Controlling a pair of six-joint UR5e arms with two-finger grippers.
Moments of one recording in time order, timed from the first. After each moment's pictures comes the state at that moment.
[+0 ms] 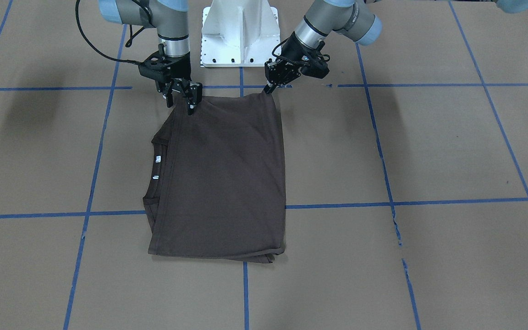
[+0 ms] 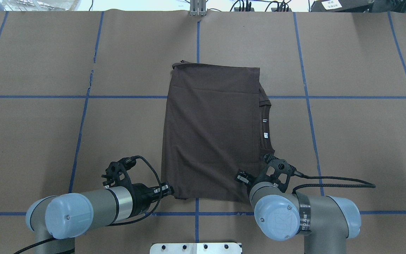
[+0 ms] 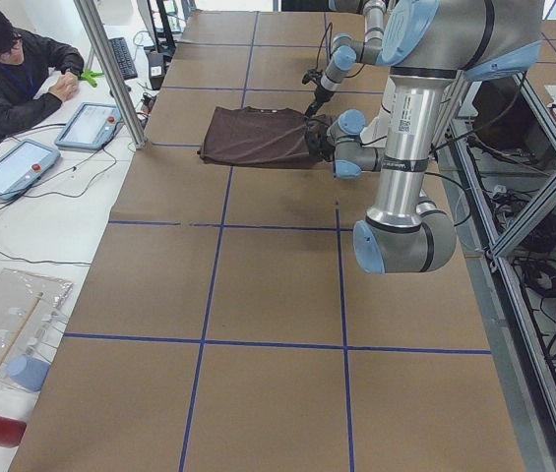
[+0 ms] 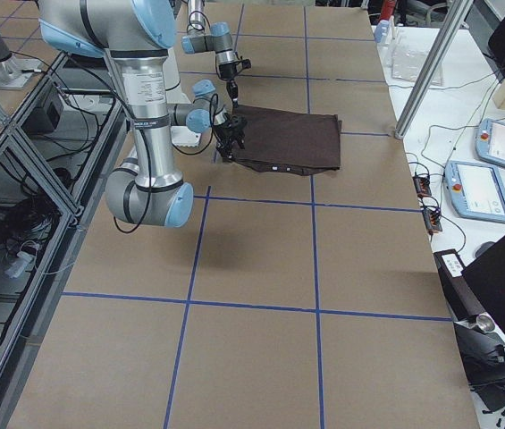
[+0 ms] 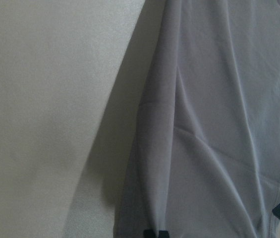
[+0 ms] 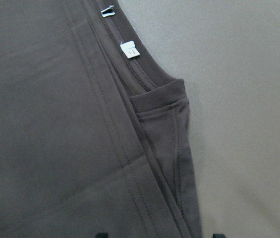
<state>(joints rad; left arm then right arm) -0.17 -1.85 -1.85 -2.37 -1.48 -1.84 0.14 -1.26 1.95 -1.54 1.28 1.99</state>
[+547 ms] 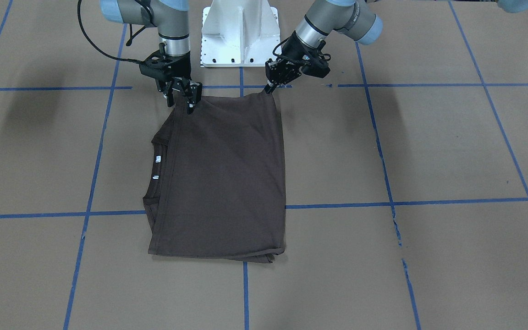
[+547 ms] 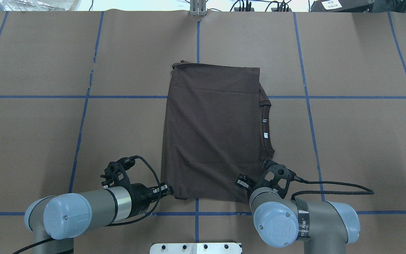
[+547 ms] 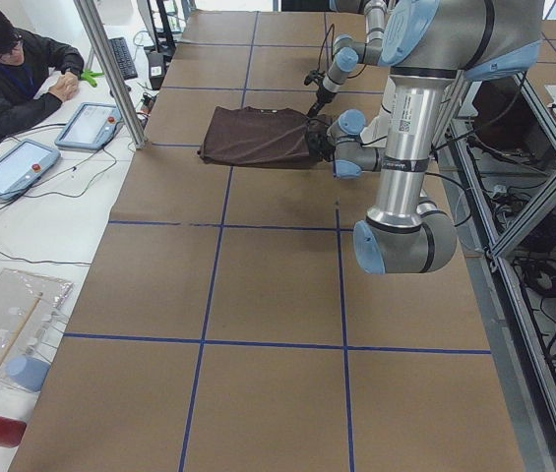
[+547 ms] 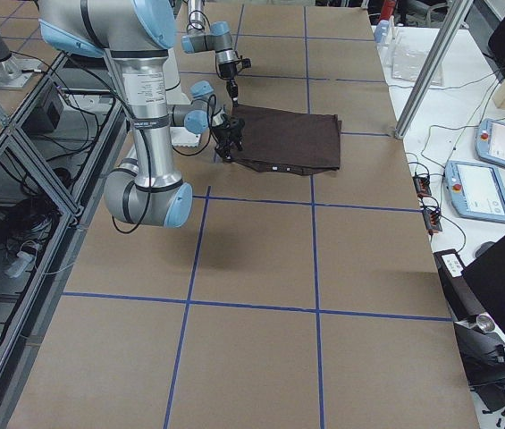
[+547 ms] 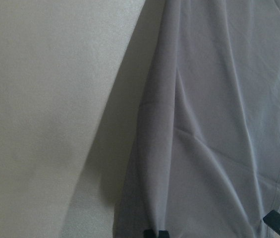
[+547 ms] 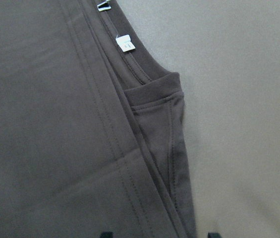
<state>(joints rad) -0.17 -1.85 -1.86 -2.37 -1.48 -1.84 0.13 -1.27 1.95 -1.55 1.26 2.00</state>
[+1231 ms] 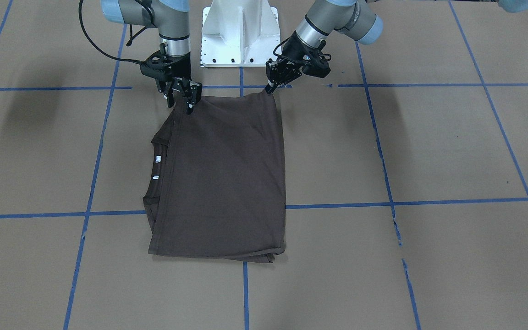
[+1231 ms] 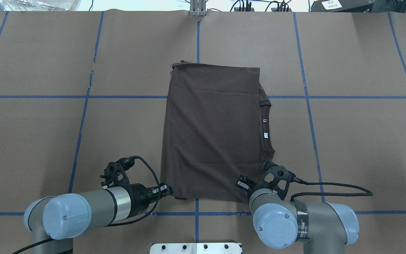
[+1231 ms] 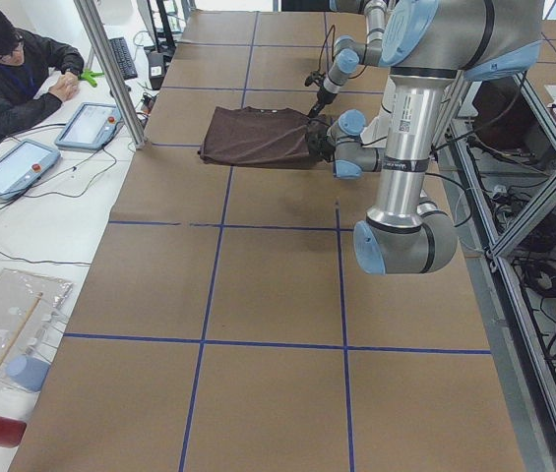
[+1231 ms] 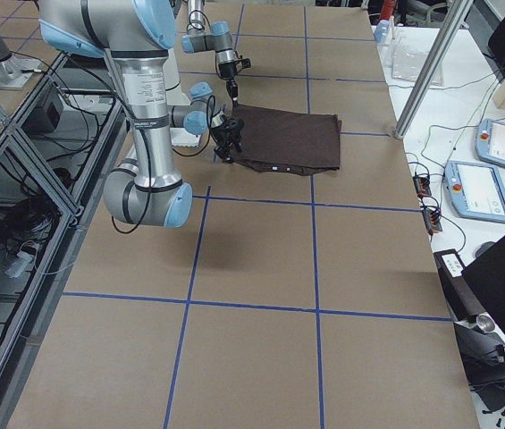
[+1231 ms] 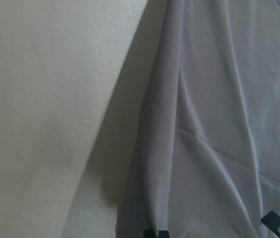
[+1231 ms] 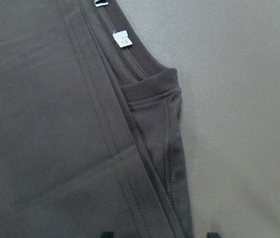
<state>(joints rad) -0.17 -1.84 -1.86 -2.37 -1.48 -1.84 0.12 -1.27 1.94 -1.55 1.26 2.00</state>
